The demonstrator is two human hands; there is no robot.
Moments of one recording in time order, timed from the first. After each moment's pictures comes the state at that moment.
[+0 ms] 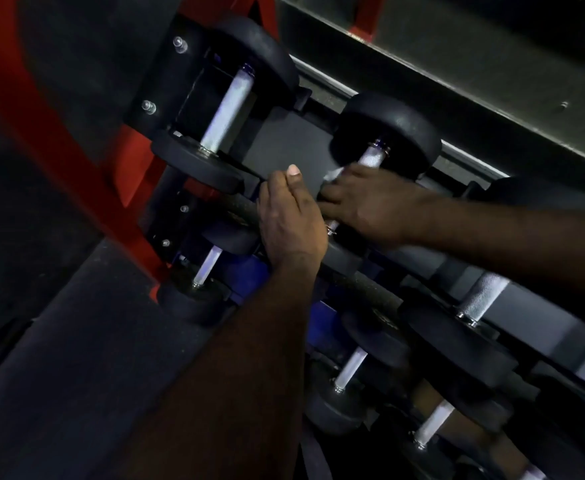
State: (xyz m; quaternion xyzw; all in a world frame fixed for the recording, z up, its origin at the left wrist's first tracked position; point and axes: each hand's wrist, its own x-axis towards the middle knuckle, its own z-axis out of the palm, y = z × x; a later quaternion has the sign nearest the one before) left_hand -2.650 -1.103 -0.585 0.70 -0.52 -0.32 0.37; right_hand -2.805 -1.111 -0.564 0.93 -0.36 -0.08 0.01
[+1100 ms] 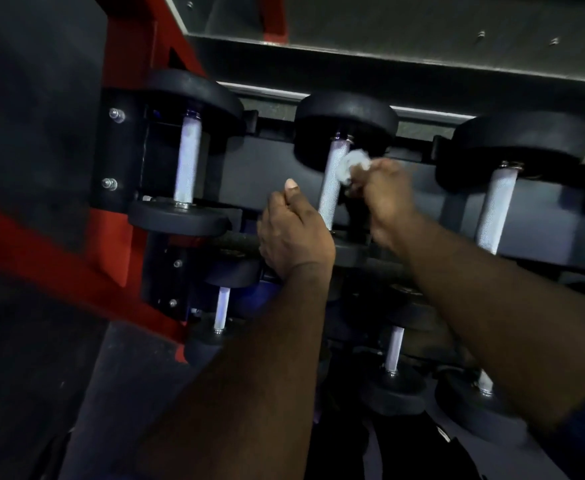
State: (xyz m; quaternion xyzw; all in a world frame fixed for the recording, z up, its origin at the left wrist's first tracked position) left_hand -2.645 -1.109 -0.585 0.67 -0.59 -0.34 0.28; right_hand -2.766 -1.092 -0.582 0.00 -0.72 0.59 -0.38
